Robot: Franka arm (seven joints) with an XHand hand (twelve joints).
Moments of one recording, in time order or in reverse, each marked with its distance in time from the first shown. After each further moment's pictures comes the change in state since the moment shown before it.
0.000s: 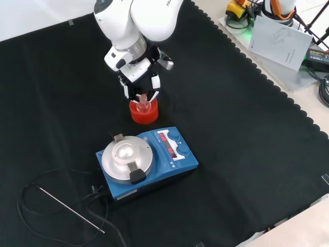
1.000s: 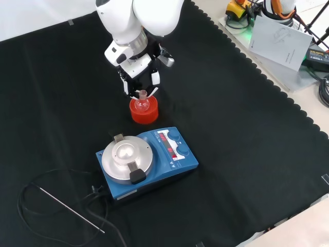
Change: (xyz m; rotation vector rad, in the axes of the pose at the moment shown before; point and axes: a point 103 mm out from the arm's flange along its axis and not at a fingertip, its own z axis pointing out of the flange) arm 0.002 -0.006 -0.013 -0.025 -0.007 0.003
